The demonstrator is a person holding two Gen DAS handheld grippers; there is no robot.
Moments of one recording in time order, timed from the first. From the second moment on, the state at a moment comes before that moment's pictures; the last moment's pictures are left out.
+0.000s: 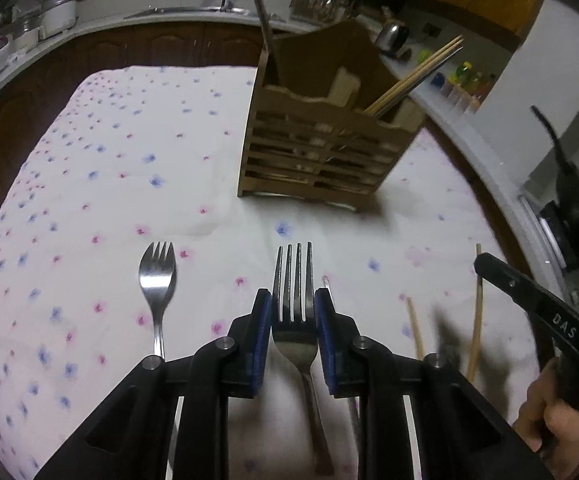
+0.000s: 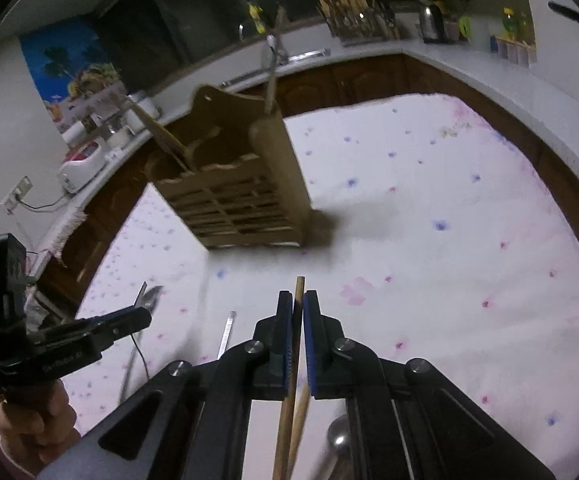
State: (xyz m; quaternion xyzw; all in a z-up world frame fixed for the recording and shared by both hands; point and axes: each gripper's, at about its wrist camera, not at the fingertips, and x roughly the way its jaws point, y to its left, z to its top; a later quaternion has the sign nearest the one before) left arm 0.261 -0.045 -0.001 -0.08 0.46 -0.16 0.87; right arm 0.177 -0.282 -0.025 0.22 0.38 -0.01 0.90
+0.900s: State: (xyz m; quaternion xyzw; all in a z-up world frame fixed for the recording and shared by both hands) left arm 0.158 -0.005 0.083 -0.09 0.36 -0.17 0.91; right arm 0.121 -0.260 0.056 0.20 0.30 0.01 0.93
